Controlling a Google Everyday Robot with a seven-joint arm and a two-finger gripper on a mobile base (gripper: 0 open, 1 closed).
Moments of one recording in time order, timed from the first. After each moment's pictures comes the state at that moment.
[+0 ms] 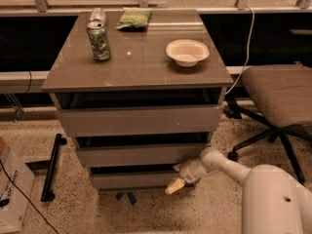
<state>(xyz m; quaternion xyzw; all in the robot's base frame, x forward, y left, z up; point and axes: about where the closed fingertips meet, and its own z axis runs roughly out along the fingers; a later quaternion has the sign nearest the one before) 0.611 -0.097 0.257 -0.50 0.79 0.28 0.23</state>
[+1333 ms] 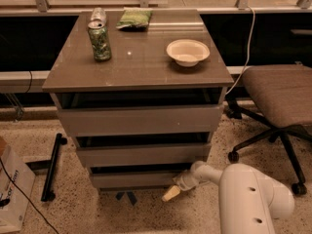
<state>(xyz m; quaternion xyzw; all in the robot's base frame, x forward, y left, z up) 0.630 -0.110 0.153 -0.42 0.86 0.19 0.21</state>
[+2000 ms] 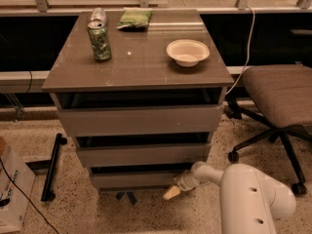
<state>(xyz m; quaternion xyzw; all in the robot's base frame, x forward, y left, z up) 0.627 -0.110 0.153 -0.42 0.86 0.19 0.21</state>
